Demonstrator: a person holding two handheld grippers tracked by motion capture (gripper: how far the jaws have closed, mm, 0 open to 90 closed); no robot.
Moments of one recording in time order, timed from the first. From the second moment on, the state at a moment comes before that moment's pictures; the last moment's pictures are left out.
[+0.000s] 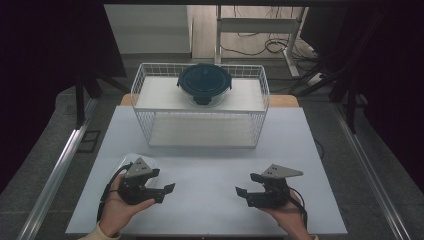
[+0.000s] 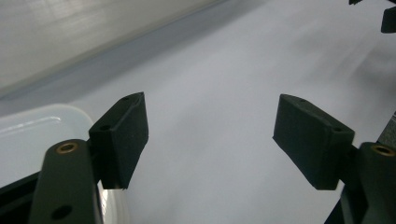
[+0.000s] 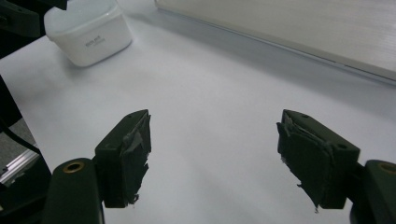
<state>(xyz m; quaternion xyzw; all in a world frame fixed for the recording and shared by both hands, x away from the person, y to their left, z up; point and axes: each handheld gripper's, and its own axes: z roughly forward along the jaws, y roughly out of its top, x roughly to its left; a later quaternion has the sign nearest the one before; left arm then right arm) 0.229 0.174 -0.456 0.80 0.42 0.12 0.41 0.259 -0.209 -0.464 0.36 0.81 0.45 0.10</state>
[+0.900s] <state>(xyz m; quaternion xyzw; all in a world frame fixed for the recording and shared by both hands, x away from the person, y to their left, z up) 0.229 0.194 -0.448 0.80 0.43 0.13 0.41 0.255 -0.216 -0.466 0.36 0.81 0.45 0.10</state>
